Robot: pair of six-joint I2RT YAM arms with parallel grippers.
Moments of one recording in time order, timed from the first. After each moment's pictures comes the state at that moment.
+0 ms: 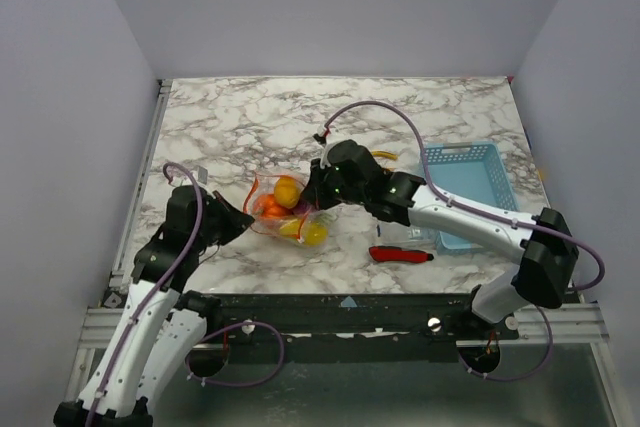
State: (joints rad) left arm -0.30 0.52 0.69 -0.69 0.12 -0.80; right arm 0.98 1.50 1.22 -0.23 0.06 0.53
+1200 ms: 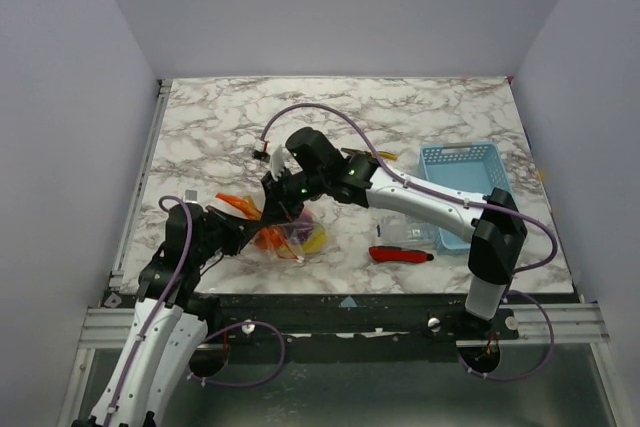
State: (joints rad) left arm -0.21 0.44 0.49 -0.60 0.28 -1.30; right arm 1.02 1.80 1.57 -0.36 -0.55 0.25
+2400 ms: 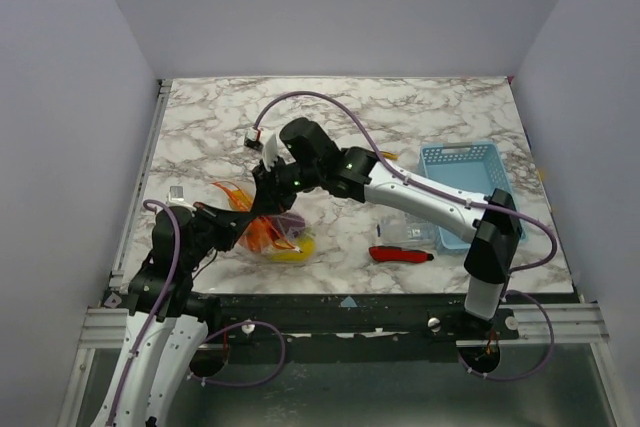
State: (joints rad) left arm -0.21 0.36 0.57 -0.63 0.22 -1.31; right arm 1.04 1.83 1.70 -0.42 -0.48 0.24
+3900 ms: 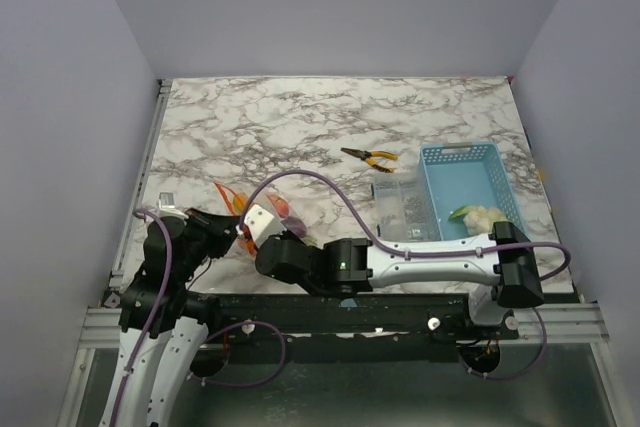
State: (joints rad) left arm -0.21 0.28 0.60 -0.73 0.16 -1.29; right arm 1.50 1.71 1.45 -0.46 0.60 0.24
